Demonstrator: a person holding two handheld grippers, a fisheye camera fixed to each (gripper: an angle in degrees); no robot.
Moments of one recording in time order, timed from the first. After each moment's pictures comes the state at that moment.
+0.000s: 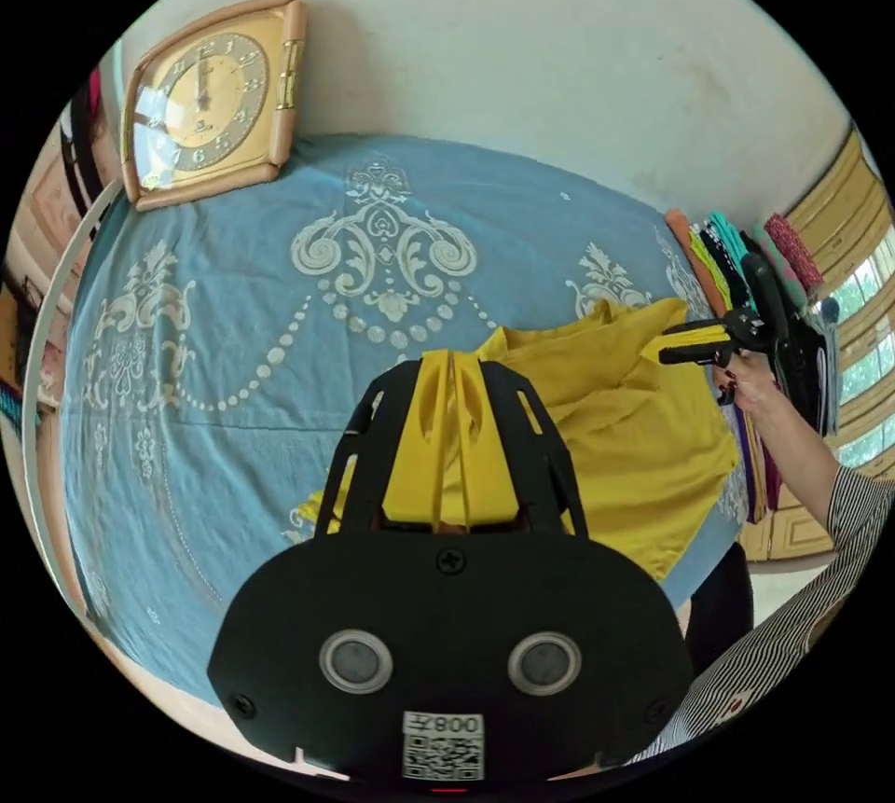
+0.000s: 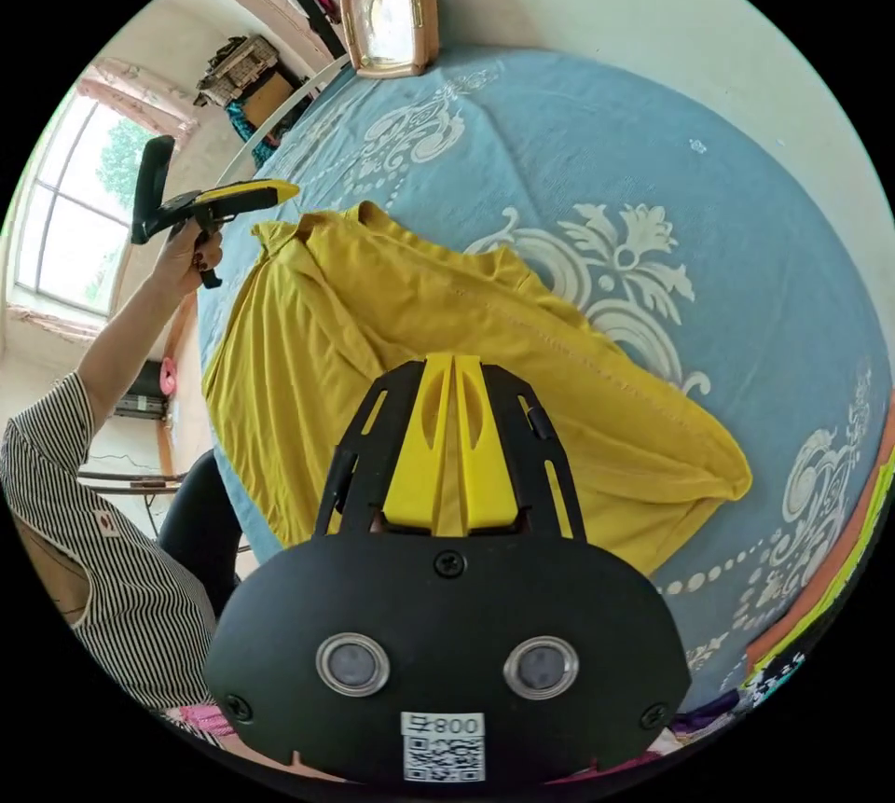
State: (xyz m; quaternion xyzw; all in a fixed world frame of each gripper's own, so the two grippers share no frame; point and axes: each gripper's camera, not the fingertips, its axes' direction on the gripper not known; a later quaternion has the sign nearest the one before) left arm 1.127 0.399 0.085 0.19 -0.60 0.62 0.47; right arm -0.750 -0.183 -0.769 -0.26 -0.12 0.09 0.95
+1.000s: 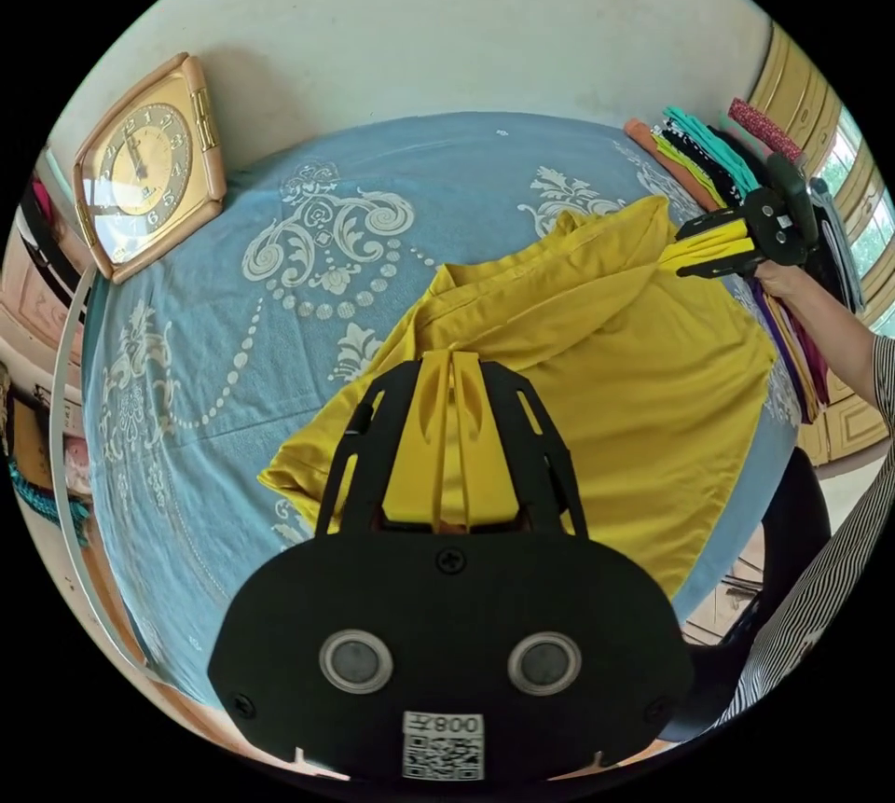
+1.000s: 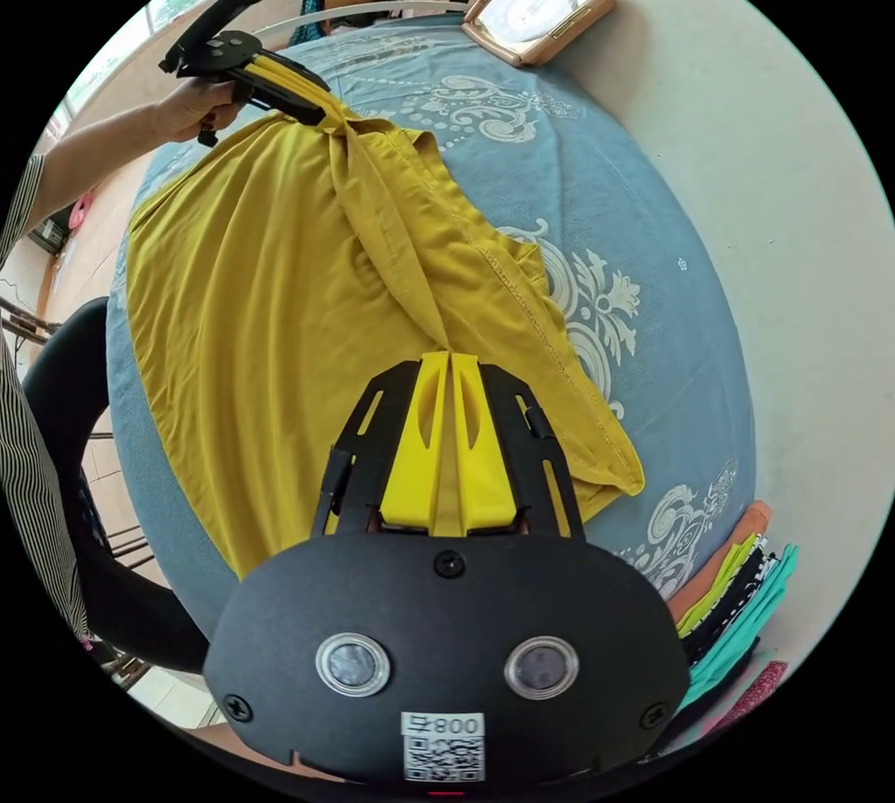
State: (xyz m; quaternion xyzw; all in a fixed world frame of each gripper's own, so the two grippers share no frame) left arm 1.075 0.419 0.142 0.12 -0.66 0.66 0.34; right arm -0.910 -0.214 -0.835 -0.25 0.03 -0.17 0.95
